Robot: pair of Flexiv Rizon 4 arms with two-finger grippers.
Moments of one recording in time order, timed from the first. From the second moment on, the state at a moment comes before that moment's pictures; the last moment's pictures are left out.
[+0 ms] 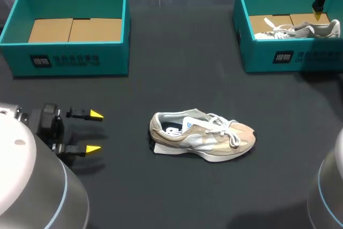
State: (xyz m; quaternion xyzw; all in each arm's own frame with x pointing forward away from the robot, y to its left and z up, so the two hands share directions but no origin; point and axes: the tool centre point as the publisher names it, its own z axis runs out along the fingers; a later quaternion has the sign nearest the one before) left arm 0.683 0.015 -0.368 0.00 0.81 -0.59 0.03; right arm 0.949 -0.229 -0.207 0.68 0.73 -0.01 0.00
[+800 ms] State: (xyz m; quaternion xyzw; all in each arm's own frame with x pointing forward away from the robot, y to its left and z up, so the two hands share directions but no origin) left arm 0.686 -0.025 -0.374 0.02 0.79 -0.61 0.01; right arm 0.949 -0.229 -0.207 0.68 0.73 -0.01 0.00
